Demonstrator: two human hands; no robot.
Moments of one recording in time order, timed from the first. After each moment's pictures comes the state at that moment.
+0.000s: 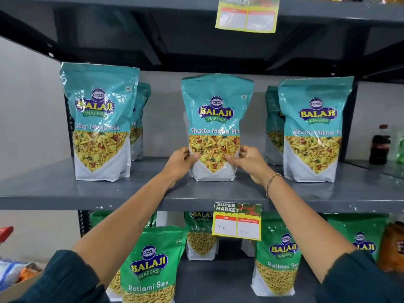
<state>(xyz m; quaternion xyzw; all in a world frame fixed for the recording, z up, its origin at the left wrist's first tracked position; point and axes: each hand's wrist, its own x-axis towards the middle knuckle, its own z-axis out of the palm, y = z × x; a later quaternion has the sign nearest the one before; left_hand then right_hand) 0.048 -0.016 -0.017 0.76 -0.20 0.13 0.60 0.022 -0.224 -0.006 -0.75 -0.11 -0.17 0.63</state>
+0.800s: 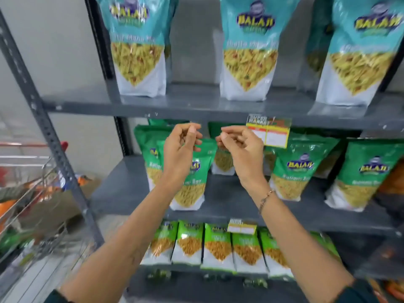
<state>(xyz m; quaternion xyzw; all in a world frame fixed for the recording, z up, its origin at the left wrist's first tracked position) -0.131 0.050 -0.141 0.66 -0.13 0.27 0.69 -0.141 -0.085 -0.137 -0.65 -0.13 -0.28 0.69</state>
